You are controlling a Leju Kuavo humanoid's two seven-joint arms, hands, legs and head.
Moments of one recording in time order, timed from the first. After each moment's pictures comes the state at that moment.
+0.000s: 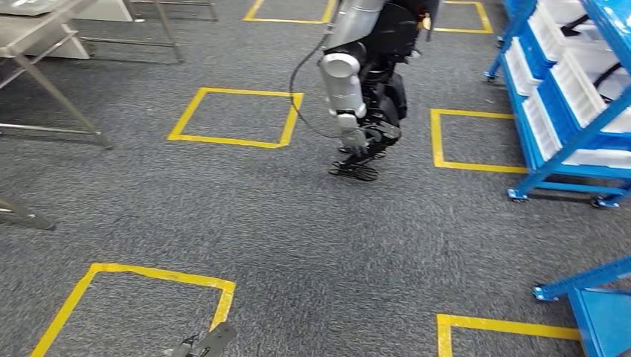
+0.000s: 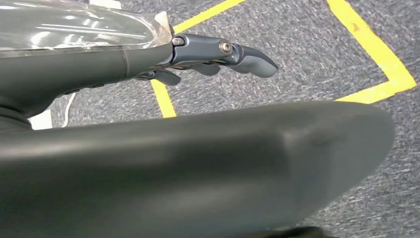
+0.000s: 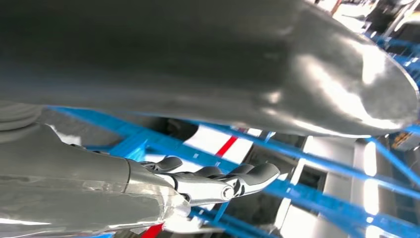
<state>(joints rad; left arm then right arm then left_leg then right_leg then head) -0.05 -0.21 0.74 -0.21 -1.18 0.32 -0.28 0.40 0.22 -0.01 -1.94 0.49 -0.69 -0.61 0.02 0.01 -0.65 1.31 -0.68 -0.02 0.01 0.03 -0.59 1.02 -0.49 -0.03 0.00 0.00</state>
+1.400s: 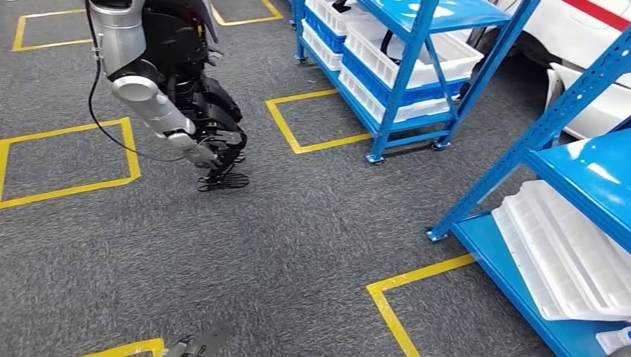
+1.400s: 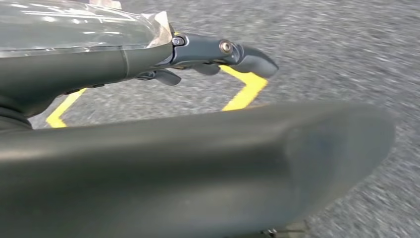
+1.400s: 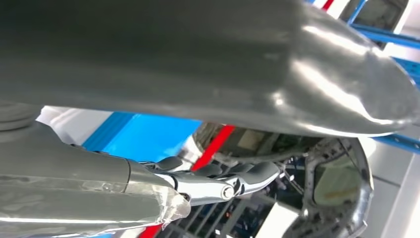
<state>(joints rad) -0.06 -0.21 0.75 -0.21 -1.18 0.32 -0.28 0.41 0.23 -0.02 -1.92 0.49 -0.69 -0.61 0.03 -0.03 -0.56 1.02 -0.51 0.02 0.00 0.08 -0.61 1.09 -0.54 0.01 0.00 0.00</state>
